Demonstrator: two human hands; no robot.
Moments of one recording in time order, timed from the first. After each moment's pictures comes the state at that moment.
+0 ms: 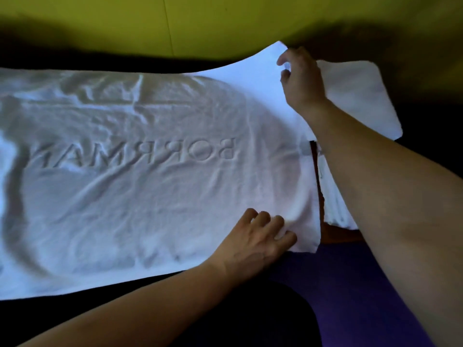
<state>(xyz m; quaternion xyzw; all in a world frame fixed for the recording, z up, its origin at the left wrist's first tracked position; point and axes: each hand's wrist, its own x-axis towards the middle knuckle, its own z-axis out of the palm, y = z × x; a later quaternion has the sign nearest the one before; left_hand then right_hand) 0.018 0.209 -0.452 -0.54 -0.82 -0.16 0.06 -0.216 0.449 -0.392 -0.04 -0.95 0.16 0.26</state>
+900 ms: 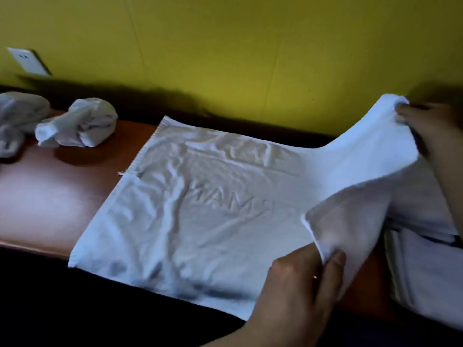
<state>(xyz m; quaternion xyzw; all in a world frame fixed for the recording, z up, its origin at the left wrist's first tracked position) 0.038 0.124 -0.302 -0.18 -0.79 -0.59 0.00 -0.206 0.432 -0.254 -0.25 -0.83 0.47 0.16</state>
